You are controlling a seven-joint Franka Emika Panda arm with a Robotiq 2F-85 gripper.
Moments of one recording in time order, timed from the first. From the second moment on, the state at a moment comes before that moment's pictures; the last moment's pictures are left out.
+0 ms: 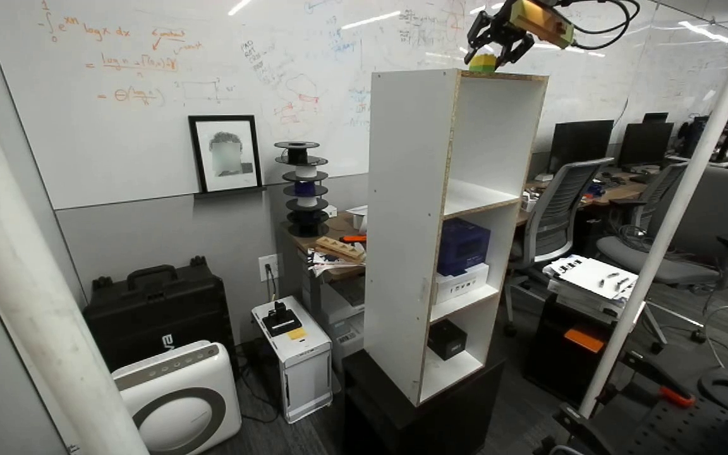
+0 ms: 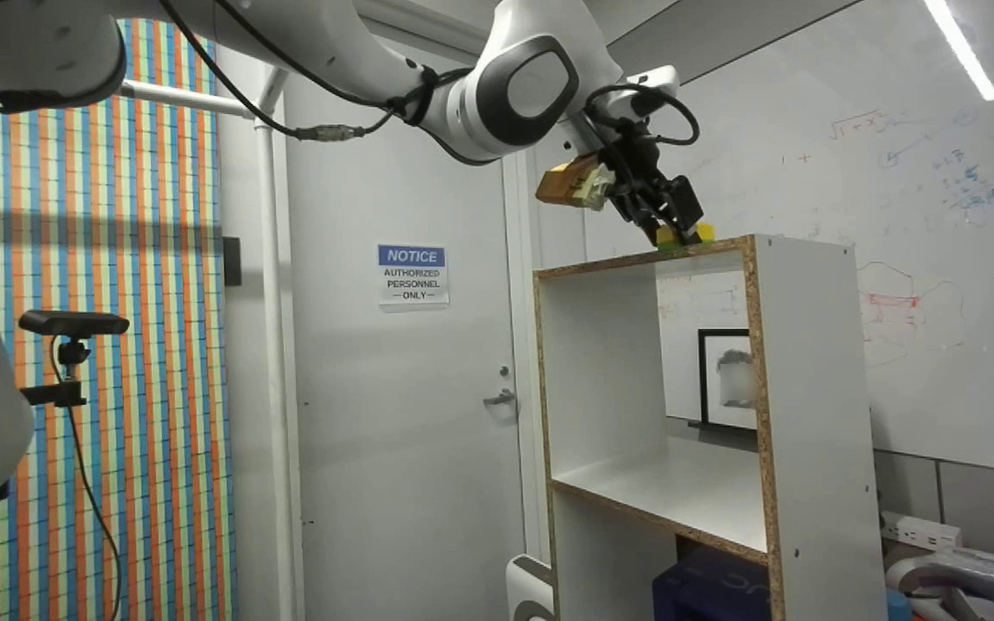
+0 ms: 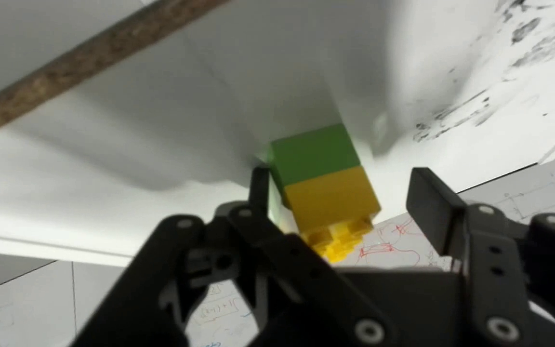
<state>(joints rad) -0.12 -0.05 -0.06 -1.89 0.18 2.58 0.12</state>
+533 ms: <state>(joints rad) -0.08 -0.26 -0.08 -2.05 0.28 2.39 -0.04</state>
